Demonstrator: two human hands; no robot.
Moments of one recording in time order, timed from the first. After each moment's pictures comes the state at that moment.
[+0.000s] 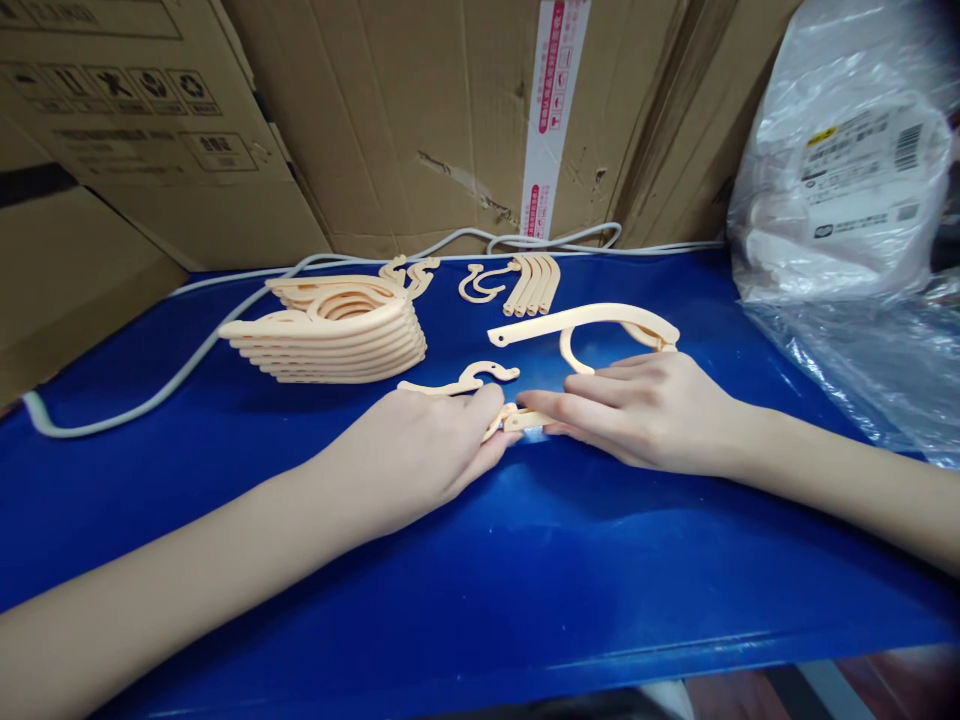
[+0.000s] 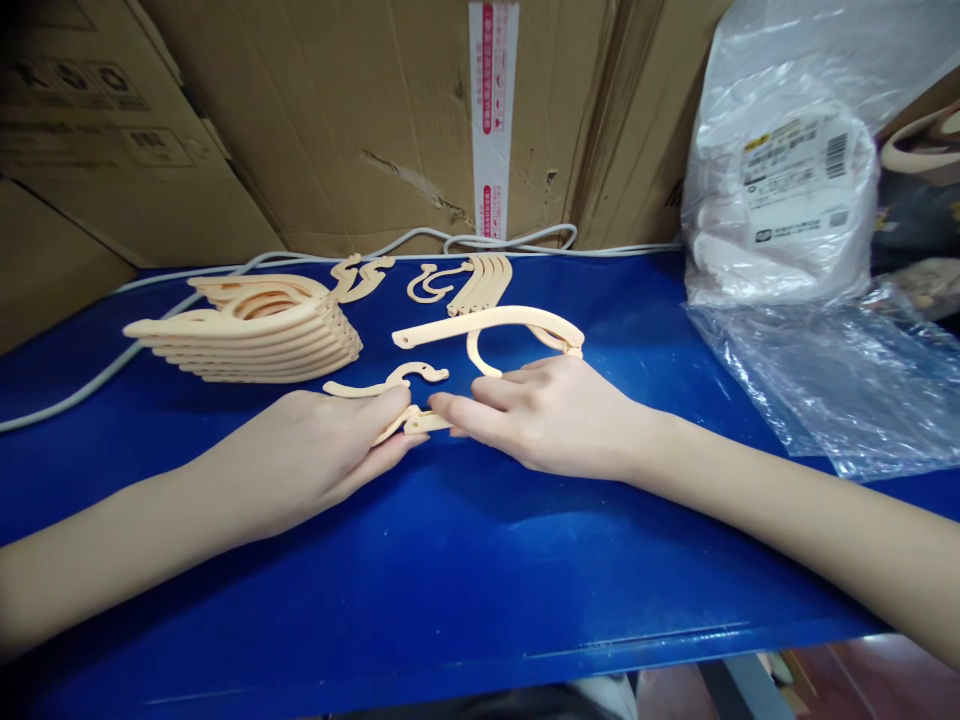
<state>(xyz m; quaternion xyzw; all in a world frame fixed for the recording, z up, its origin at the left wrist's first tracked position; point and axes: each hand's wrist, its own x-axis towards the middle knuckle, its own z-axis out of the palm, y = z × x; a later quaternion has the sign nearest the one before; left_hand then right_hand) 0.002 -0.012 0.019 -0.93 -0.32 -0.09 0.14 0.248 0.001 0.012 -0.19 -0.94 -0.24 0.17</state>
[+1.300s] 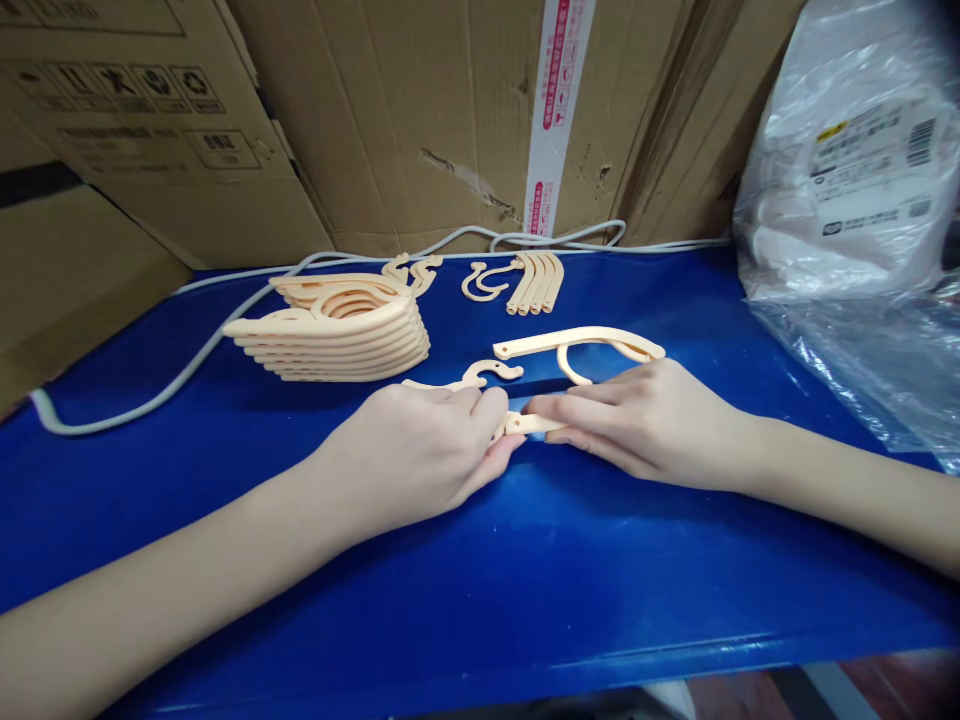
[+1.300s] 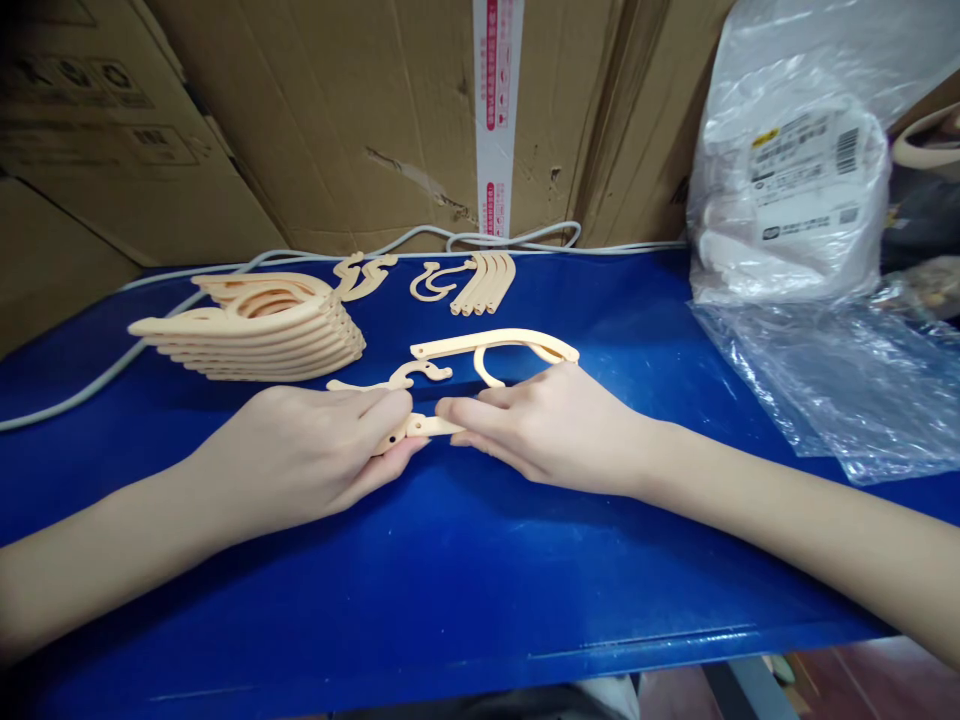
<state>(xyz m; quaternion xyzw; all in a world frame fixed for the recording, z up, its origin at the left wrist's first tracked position) -0.001 -0.014 0.022 -0.92 -0.25 -0.12 0.29 0.243 -0.005 0.014 -0.23 -0.95 -0.11 0.16</state>
